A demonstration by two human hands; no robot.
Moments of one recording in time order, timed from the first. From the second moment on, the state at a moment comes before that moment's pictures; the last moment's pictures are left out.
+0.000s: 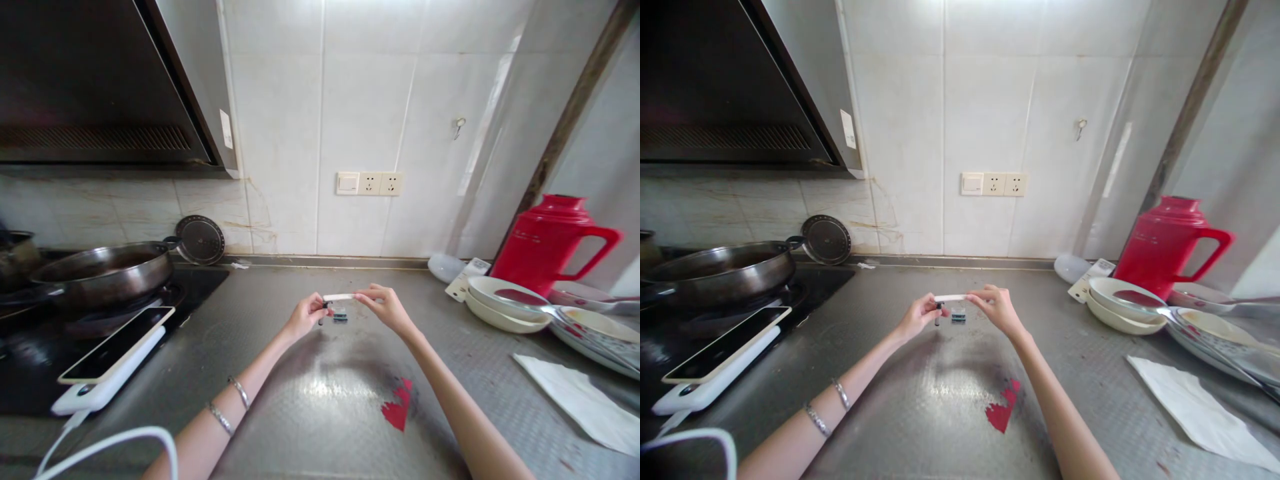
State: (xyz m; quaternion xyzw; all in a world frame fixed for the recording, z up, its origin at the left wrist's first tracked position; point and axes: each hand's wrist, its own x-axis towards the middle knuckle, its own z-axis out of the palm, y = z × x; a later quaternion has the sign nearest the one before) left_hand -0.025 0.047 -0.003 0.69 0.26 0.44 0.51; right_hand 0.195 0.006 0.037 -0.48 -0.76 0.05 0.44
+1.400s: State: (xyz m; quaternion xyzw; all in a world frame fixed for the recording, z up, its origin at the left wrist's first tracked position) left_hand -0.021 0.046 -0.007 0.63 0.32 0.55 0.45; right_hand 0.109 -0.044 0.028 -0.43 -0.43 0.56 0.56
